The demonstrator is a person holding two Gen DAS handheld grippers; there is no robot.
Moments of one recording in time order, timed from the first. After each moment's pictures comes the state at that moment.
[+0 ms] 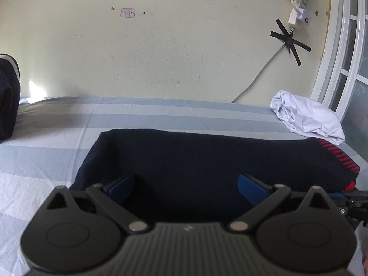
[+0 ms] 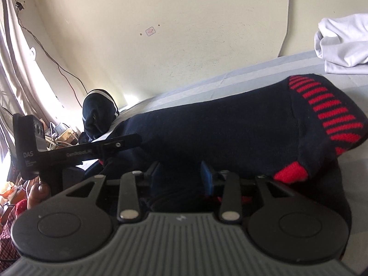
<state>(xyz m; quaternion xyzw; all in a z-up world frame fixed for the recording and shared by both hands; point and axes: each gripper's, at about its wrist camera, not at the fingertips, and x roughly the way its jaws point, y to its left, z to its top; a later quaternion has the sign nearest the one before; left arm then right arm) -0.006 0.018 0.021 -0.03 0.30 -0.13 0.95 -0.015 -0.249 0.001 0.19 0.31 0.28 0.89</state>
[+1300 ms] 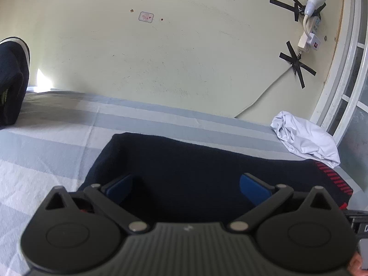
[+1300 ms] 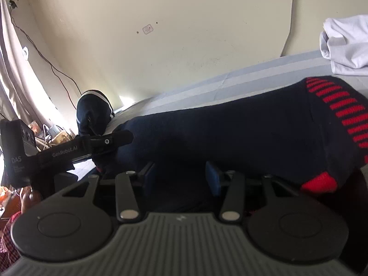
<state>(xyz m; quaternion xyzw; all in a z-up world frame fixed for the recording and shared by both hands) -0.008 0.038 0.024 -0.08 0.28 -0.12 0.95 0.001 -0.229 0.005 0.20 0.32 0.26 0.89</state>
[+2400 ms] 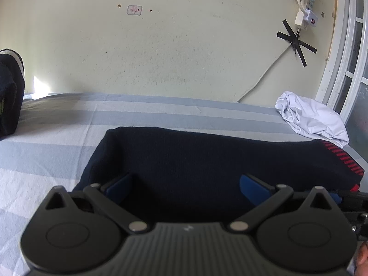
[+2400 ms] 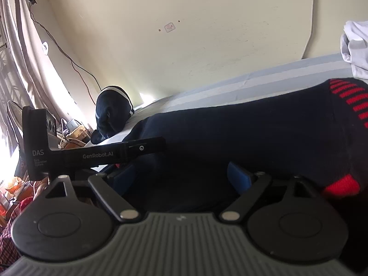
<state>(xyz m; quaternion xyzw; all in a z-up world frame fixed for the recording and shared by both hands) -0.006 0.022 0.021 -0.03 0.30 -0.11 0.95 -0.005 -0.223 0.007 0.19 0.30 0.32 0.88</state>
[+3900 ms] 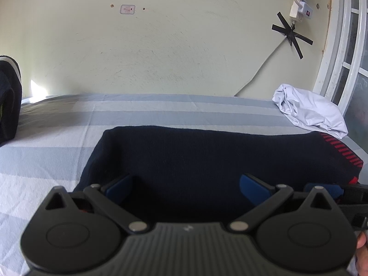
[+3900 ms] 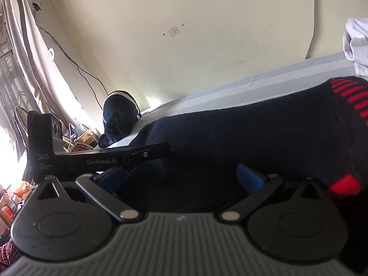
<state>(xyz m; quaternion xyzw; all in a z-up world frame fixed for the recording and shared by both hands) -0.008 0.015 0.024 -0.01 0.31 -0.11 0.94 -0.004 -0.230 0.007 0.21 0.30 0.33 0.87</state>
